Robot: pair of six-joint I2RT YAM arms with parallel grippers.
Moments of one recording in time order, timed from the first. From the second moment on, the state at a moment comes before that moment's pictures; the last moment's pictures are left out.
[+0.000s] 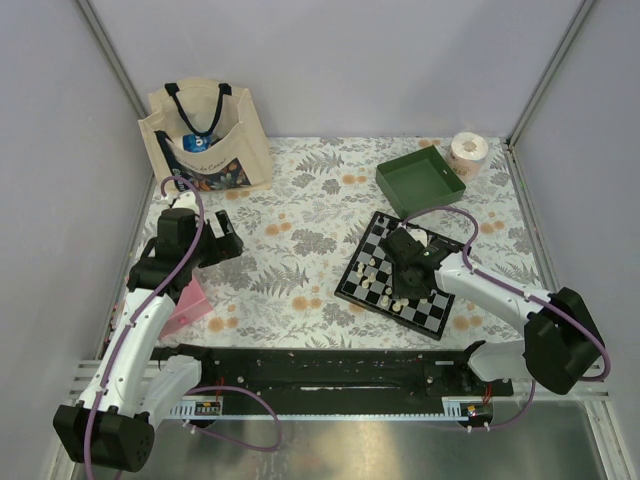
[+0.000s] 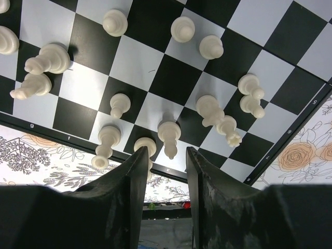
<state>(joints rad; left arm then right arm) -0.14 0.87 0.84 -0.66 0.00 -0.41 0.68 1.32 0.84 -0.80 0.25 0.67</state>
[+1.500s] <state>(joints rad) -0.14 0.87 0.84 -0.66 0.01 -0.41 0.66 1.21 0.75 -0.79 0.23 0.69</state>
